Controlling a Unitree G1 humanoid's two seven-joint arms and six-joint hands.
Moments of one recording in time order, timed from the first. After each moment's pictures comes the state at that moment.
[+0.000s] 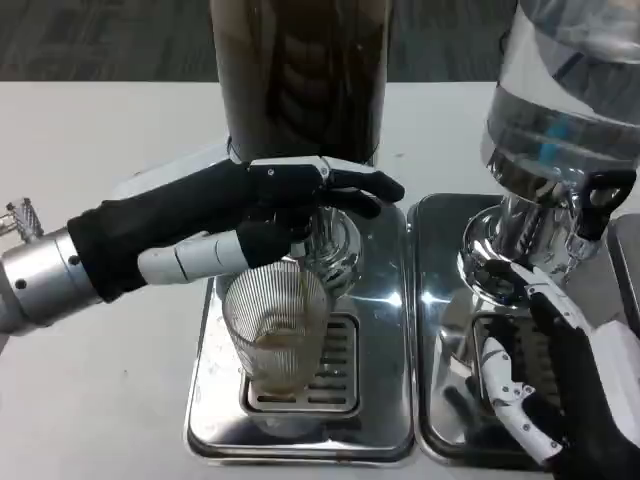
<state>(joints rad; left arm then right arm) -0.30 0.55 0.04 0.11 -0.31 -0.38 -1.04 0.55 -0.09 0.20 -0.47 -0.67 -0.03 -0.17</state>
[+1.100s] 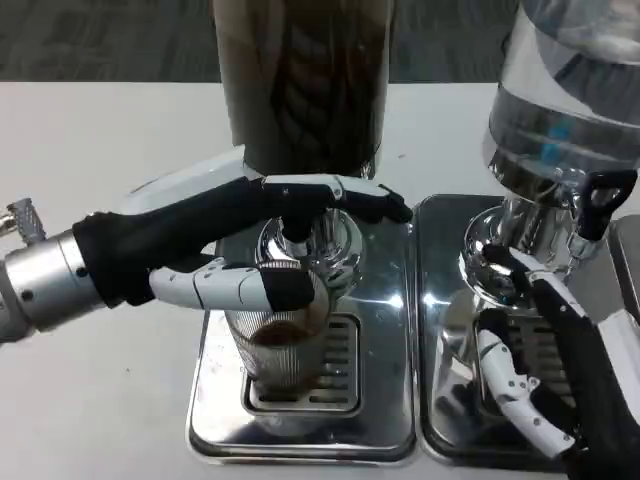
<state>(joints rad) -0.30 0.61 -0.02 0.11 -0.23 -0.55 -0.95 0.55 -0.13 0.17 -0.50 -0.51 -0.09 -0.11</state>
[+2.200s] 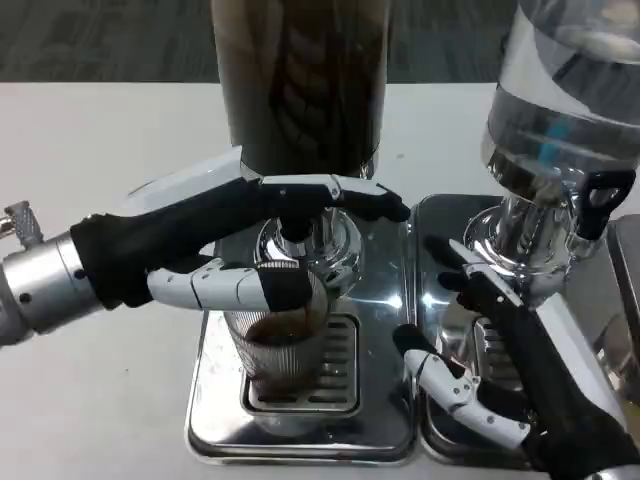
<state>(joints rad) -0.29 0.61 -0.02 0.11 -0.23 -0.55 -0.94 0.46 -0.15 0.21 -0.50 -0.45 -0.05 0.07</state>
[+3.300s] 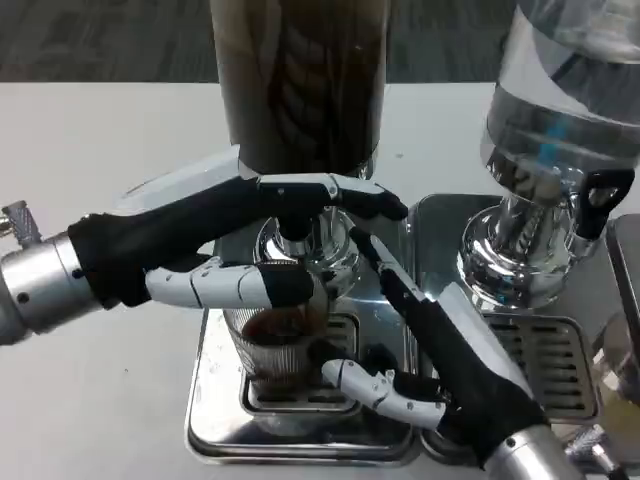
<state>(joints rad) -0.28 0.62 -0.02 0.11 -0.23 -0.55 -0.94 0.24 -0.15 0.32 -0.28 -0.42 -0.03 0.10</state>
